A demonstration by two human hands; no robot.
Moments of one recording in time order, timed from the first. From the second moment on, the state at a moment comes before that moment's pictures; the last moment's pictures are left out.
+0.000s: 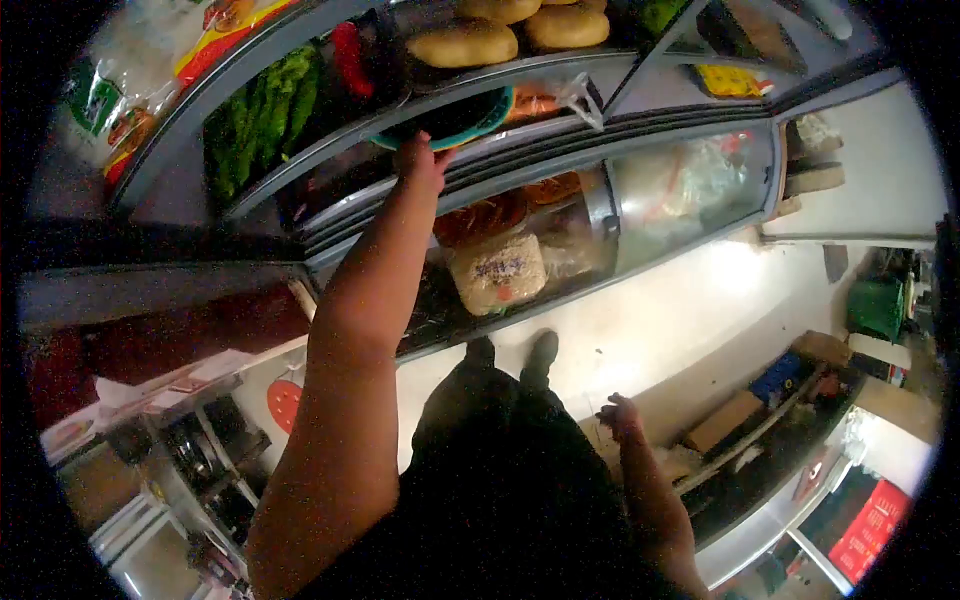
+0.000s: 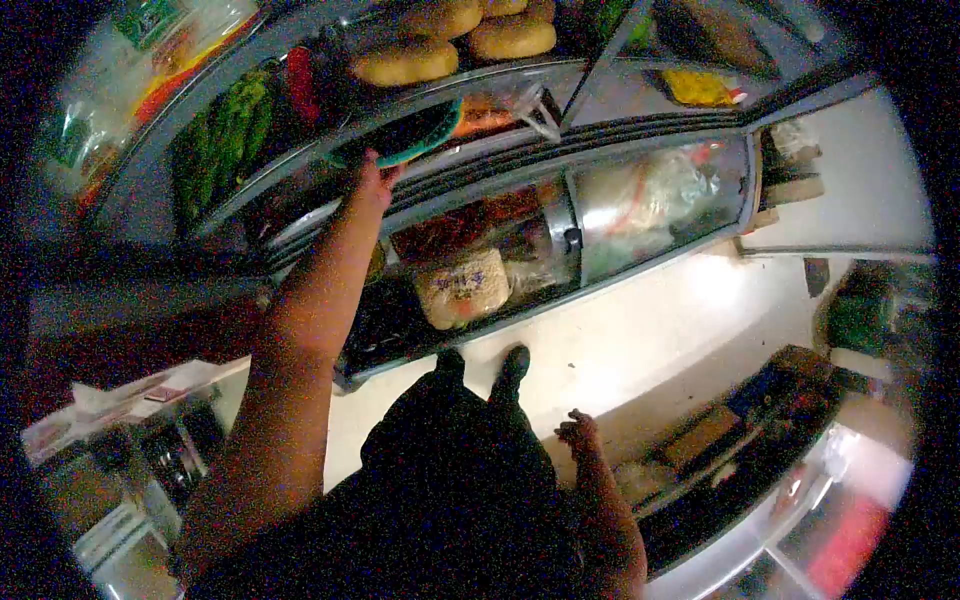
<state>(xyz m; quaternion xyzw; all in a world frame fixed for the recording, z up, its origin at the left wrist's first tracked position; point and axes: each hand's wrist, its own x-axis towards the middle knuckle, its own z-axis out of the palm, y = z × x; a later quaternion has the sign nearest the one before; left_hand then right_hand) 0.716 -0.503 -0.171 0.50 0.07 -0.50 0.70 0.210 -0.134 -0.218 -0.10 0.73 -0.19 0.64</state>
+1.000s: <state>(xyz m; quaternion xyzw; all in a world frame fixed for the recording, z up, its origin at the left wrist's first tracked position) 0.794 -0.288 -0.379 0.36 0.28 -0.43 0.78 0.223 -0.218 -0.177 -0.32 0.66 -0.07 0.68</state>
